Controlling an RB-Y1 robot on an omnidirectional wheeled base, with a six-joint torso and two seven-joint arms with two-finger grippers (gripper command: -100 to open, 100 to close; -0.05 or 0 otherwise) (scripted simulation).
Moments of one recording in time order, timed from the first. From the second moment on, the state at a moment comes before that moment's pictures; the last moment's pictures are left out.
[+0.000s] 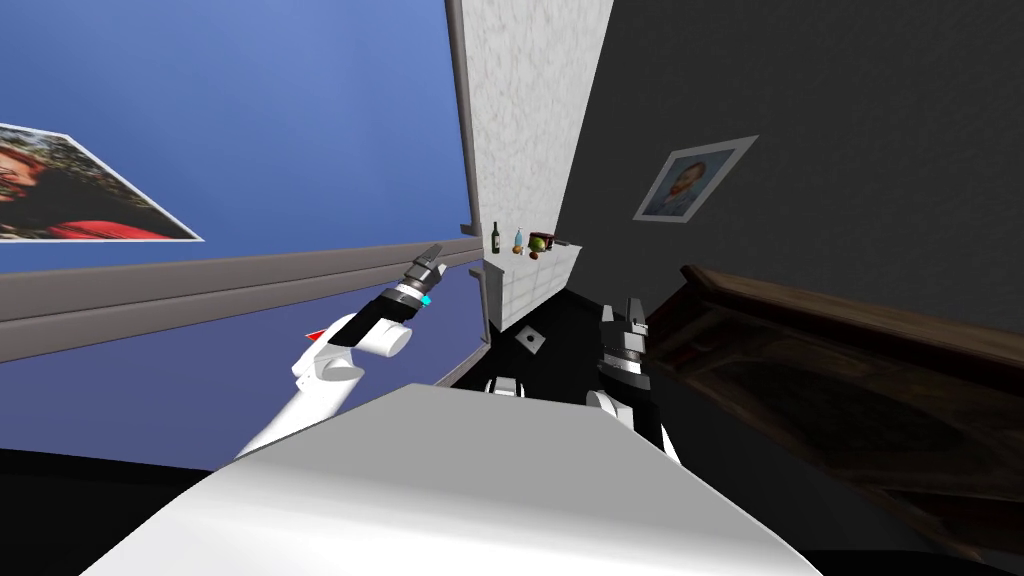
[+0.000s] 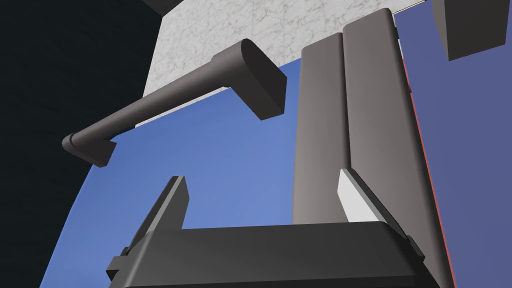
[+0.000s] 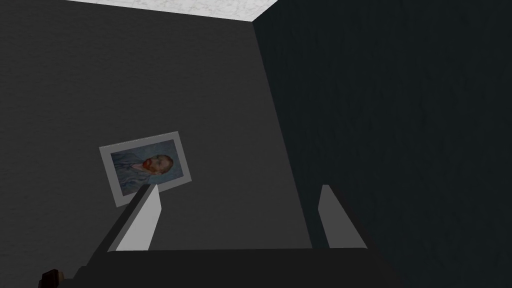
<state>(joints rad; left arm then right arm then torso) 0.19 0.53 0.13 -2.34 0.20 0.13 -0.03 0.54 -0.05 -0.04 -2.26 -0.10 -0.51 0.09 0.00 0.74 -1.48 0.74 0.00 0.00</state>
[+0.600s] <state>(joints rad) 0.13 0.62 0.16 -2.33 0.25 0.27 -0.02 0.54 -0.05 -0.04 -2.26 -0.10 -0.51 0.09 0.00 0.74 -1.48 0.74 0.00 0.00</state>
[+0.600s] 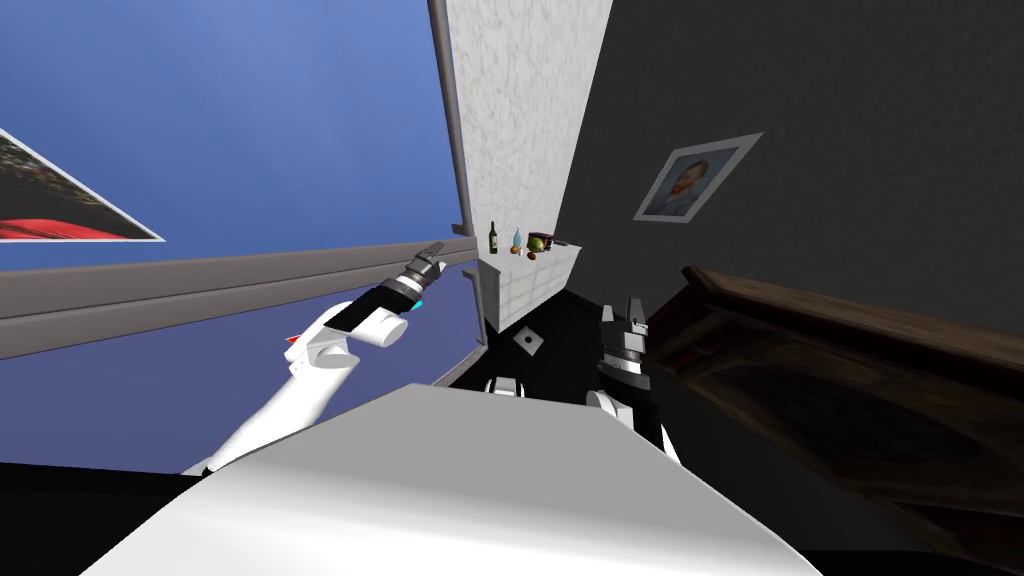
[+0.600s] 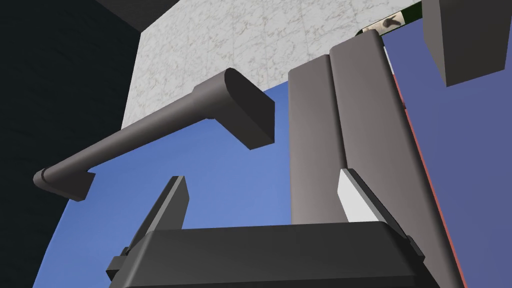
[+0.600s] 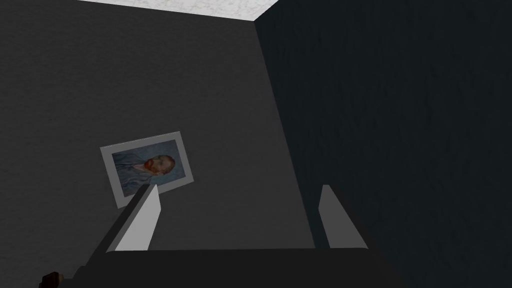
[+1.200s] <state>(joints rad) 0.05 0.72 0.18 -2.32 0.31 0.41 0.00 0.54 -0.05 -0.04 -2.26 -0.10 -0.51 0.09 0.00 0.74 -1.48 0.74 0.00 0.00</state>
